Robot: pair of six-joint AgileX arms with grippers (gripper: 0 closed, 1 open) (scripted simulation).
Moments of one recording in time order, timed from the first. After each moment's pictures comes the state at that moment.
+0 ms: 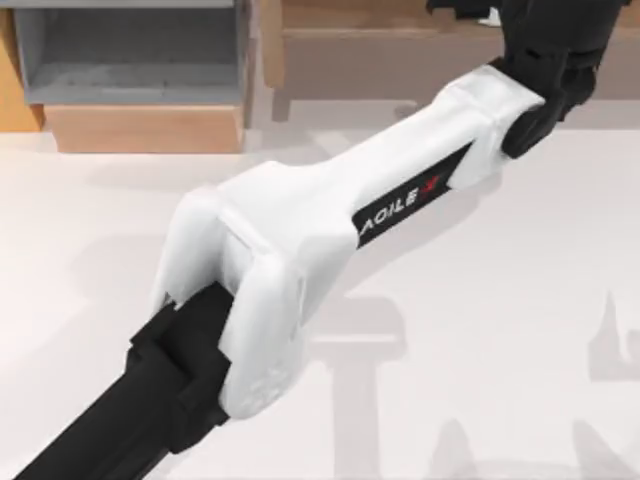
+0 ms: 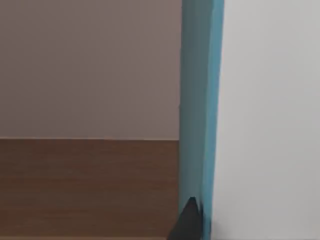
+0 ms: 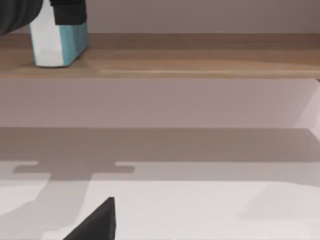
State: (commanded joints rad) left arm -0.87 2.85 2.72 0.15 -0.82 0.01; right arm 0.00 0.00 0.00 0.00 0.00 0.00
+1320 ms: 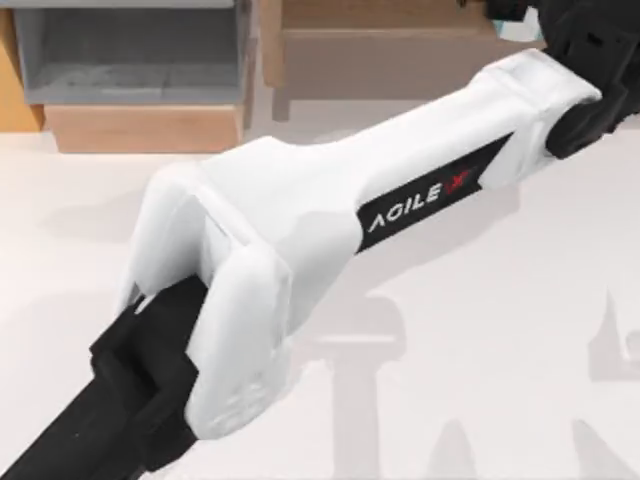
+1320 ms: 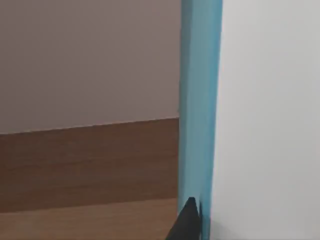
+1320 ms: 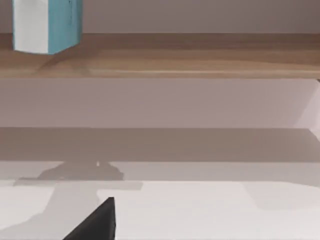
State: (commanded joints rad) left arm -0.97 2.61 2.47 0.02 -0.90 0.01; right arm 0.00 0.00 0.00 0.00 0.00 0.00
